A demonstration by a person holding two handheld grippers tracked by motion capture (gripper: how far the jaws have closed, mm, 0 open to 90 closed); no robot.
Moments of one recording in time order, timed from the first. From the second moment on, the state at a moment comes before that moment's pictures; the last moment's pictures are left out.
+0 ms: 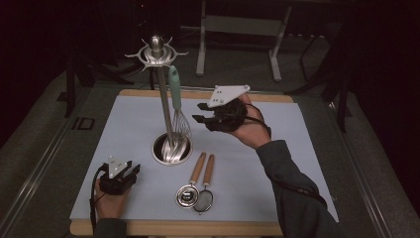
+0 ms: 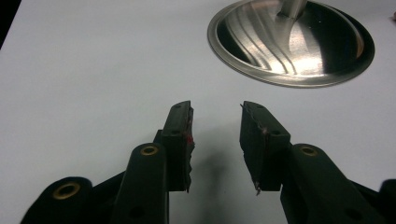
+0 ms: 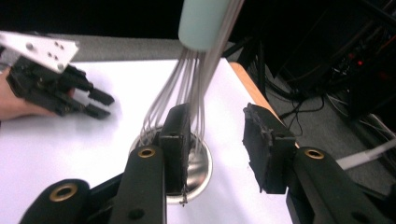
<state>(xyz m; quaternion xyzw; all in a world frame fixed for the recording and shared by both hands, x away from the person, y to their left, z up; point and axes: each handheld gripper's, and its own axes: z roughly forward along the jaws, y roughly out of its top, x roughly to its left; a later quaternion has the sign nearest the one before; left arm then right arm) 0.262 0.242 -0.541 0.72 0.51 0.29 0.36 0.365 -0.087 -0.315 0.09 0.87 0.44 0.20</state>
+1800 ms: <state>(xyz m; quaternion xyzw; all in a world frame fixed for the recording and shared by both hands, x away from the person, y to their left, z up) 0.249 0.207 -0.393 0.60 0.41 0.37 0.58 0.363 -0.172 -0.430 0.25 0.88 0.38 0.14</state>
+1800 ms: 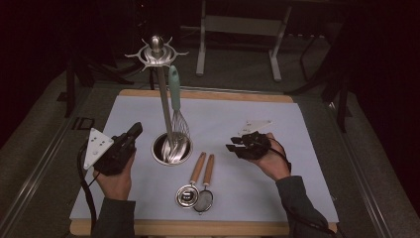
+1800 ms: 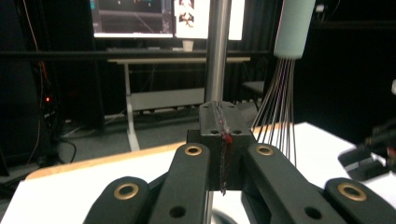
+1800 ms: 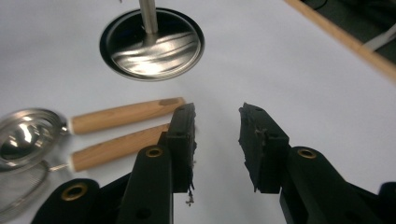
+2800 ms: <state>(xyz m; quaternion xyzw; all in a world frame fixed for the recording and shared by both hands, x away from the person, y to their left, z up) 0.269 0.187 -0.324 0.53 0.32 0.40 0.68 0.341 -0.237 -0.479 0.32 0.85 0.39 0.14</state>
